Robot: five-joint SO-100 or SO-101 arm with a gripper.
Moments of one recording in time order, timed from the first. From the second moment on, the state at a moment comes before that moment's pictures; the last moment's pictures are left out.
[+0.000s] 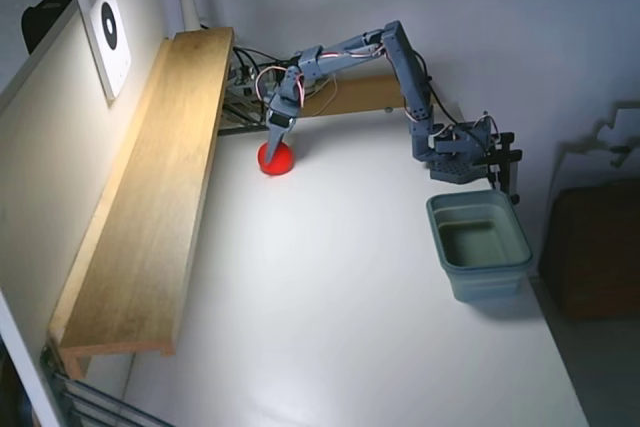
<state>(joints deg) 42.5 69.3 80.9 50.8 -90.1</state>
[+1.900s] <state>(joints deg) 41.9 72.7 84.3 53.3 -90.1</state>
